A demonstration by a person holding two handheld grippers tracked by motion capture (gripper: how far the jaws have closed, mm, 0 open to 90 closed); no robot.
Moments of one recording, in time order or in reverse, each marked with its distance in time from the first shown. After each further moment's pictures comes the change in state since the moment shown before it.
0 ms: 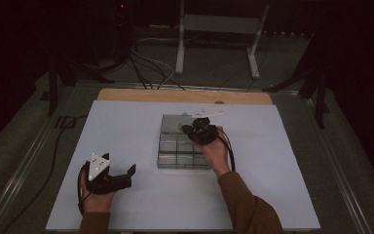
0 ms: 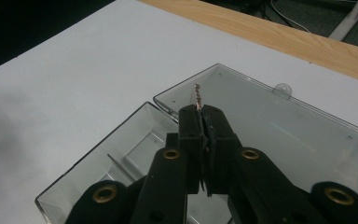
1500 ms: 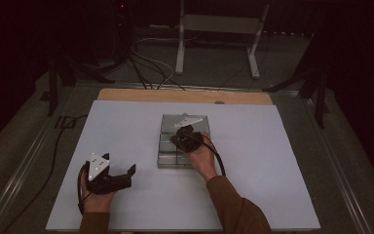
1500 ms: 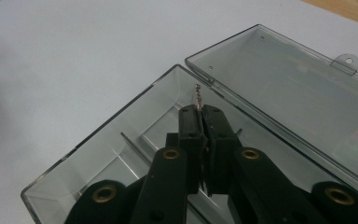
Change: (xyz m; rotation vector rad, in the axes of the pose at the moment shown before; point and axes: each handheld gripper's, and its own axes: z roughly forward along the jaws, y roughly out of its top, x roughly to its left) left arm 0.000 0.000 0.000 -0.002 -0.004 -0.003; right arm 0.028 -0.014 0.042 0.125 0.004 -0.067
